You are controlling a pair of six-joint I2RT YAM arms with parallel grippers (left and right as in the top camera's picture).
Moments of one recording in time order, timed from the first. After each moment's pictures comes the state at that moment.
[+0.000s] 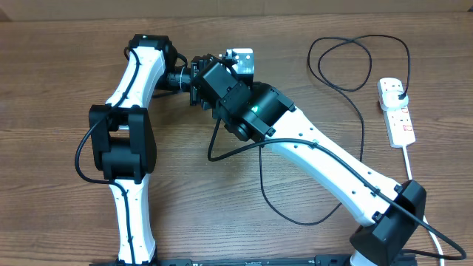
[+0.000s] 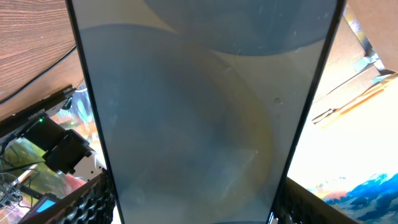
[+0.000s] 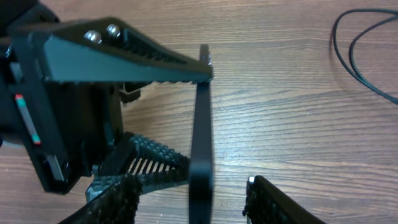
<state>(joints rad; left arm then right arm) -0.10 2.37 2.01 -1.58 1.53 -0.42 0.82 1.85 1.84 -1.02 0.46 0.70</state>
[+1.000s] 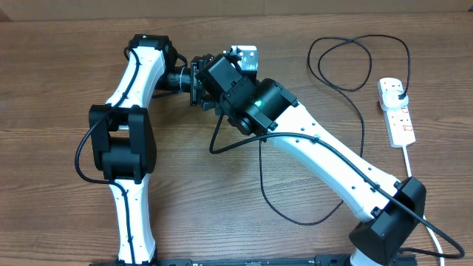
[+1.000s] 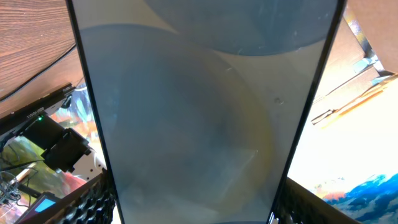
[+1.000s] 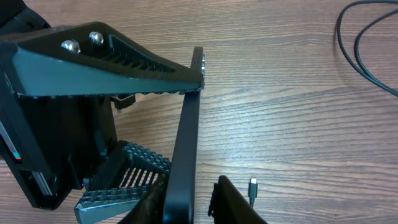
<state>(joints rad) -0.10 2.37 2.01 -1.59 1.53 -0.42 0.80 1.86 1.84 -1.01 0.42 0.70</state>
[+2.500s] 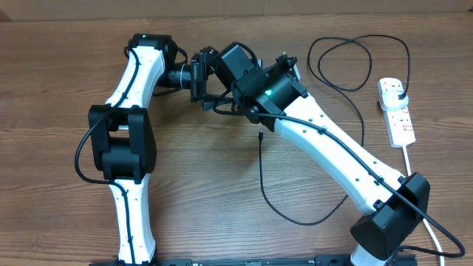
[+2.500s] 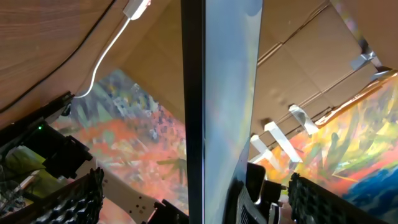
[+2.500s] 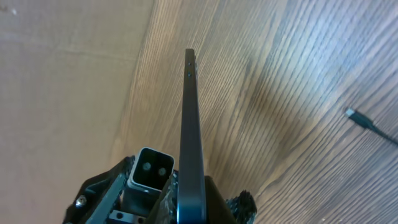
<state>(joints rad) -0.10 2.37 2.01 -1.45 1.54 -0.53 0.73 1.86 1.84 -0.98 0.44 1.79</state>
